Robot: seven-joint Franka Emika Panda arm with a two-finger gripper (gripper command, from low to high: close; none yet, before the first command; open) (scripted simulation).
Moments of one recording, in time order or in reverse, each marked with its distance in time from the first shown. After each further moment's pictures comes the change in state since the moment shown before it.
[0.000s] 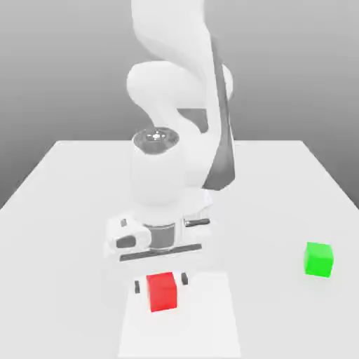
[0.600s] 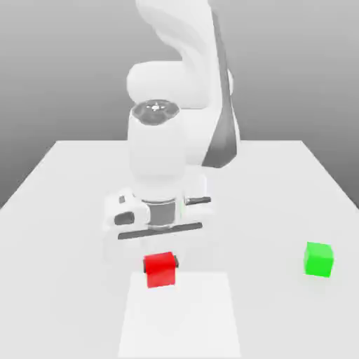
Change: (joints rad) arm -0.019 -0.238 0.045 -0.030 -0.012 -0.210 0.065
